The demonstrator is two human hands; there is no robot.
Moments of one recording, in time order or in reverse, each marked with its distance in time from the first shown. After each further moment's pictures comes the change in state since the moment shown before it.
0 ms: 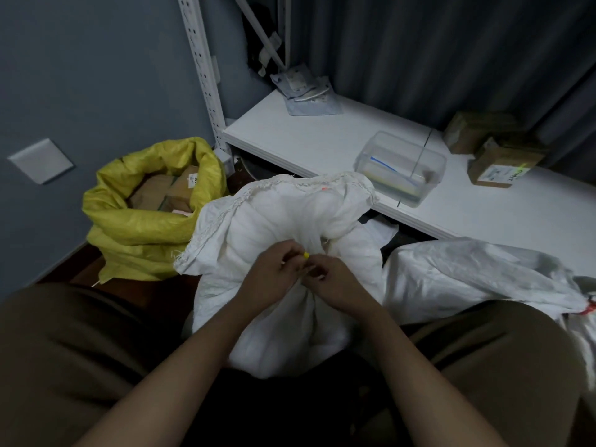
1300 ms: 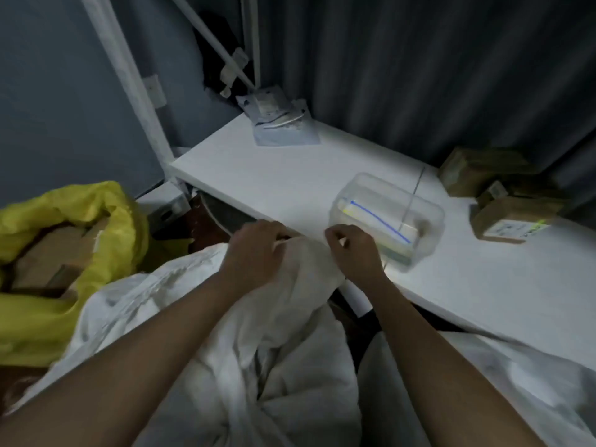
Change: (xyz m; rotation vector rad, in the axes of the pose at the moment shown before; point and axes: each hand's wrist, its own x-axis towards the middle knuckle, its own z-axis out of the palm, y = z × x) left_hand 0.265 -0.017 0.054 0.579 0.020 0.102; right_hand 0.222 0.127 -0.157 -0.312 0.328 0.092
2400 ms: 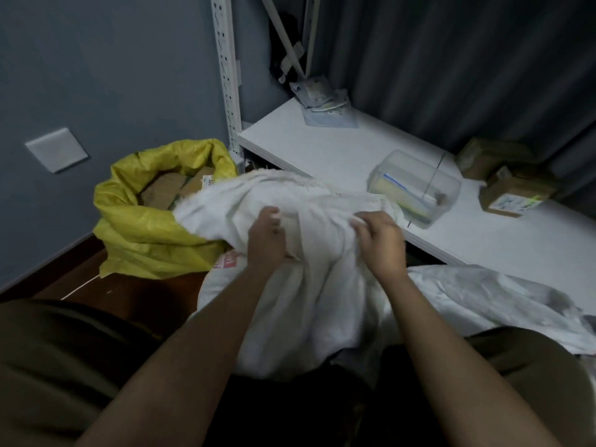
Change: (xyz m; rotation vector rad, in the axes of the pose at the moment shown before) left_hand -0.196 -0.043 -0.060 -0.718 0.349 -0.435; right_hand -0.183 -0.123 0.006 -0.071 0.214 -0.204
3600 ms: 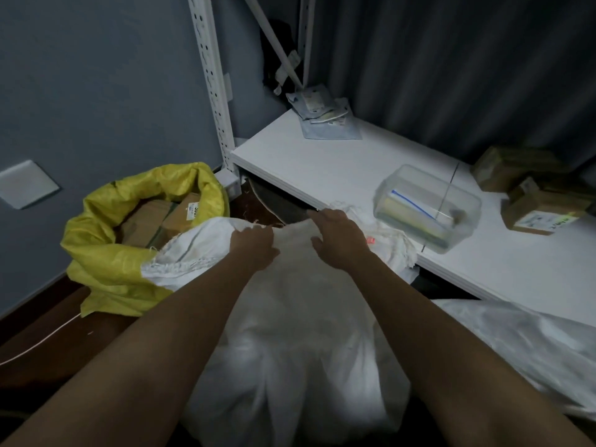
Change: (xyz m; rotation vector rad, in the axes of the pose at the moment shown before) left_hand 0.116 -0.002 0.017 1.258 -0.507 0.092; right_hand 0.104 0.002 0.077 -0.383 -0.580 -0.170
